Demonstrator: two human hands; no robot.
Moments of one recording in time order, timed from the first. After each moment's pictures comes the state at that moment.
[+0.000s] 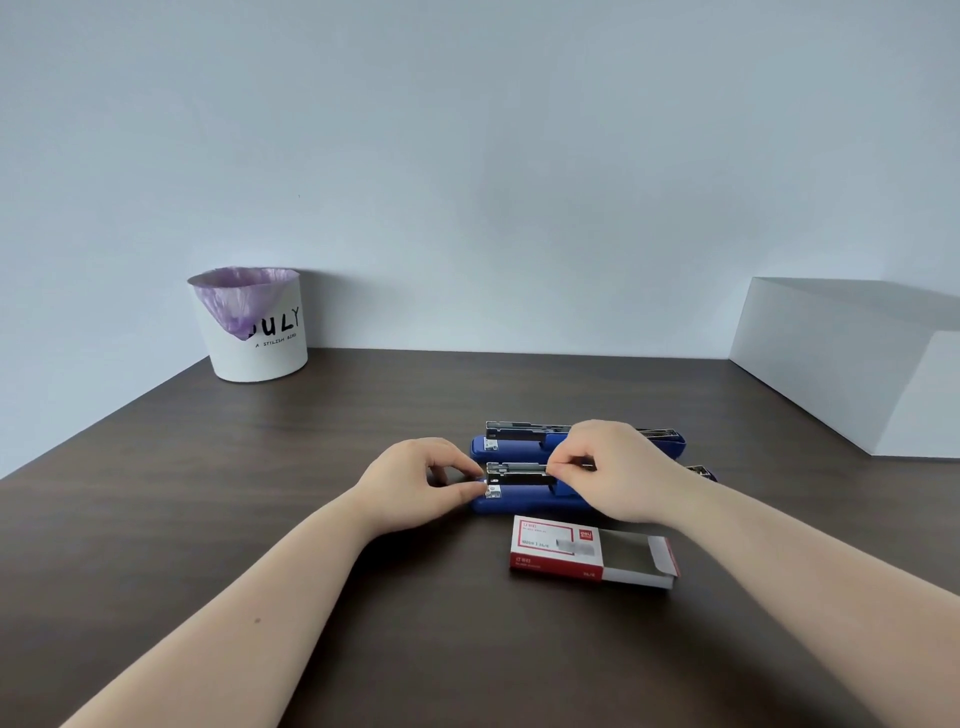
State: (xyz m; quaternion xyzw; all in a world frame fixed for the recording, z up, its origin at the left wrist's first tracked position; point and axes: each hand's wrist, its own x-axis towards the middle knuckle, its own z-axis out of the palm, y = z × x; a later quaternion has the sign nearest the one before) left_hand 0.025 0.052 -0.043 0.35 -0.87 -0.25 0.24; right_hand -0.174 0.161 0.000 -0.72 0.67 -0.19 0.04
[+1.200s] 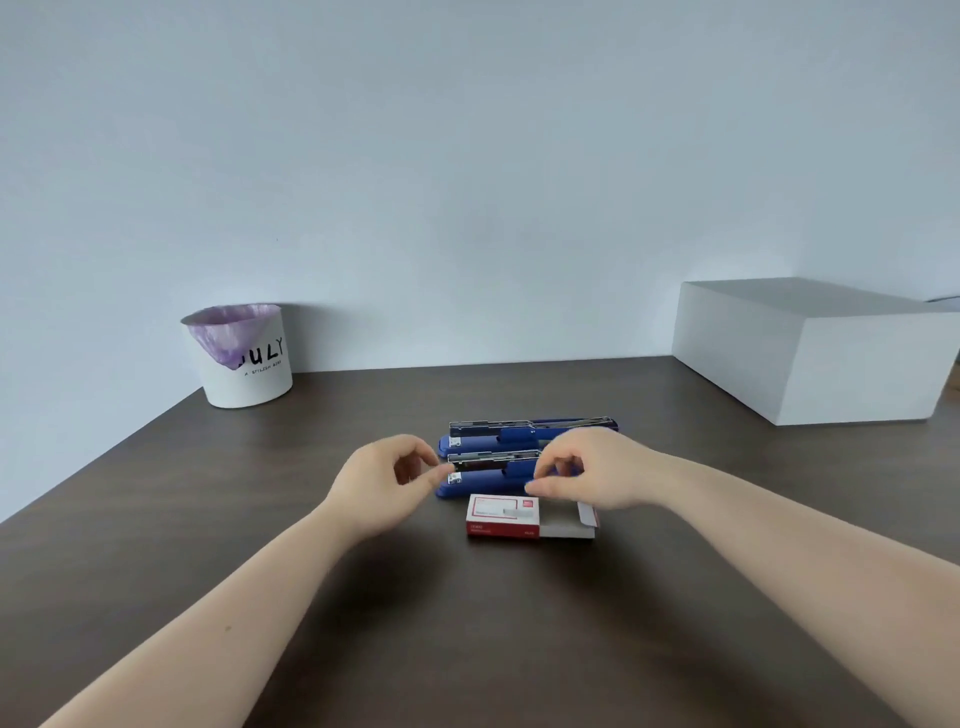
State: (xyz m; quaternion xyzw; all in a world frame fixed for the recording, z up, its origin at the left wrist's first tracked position) left_hand 0.032 0.107 -0.023 0.39 -0.84 -0.19 0.33; right_hand -0.193 0.217 0.011 -0.72 0.67 -0.15 0.07
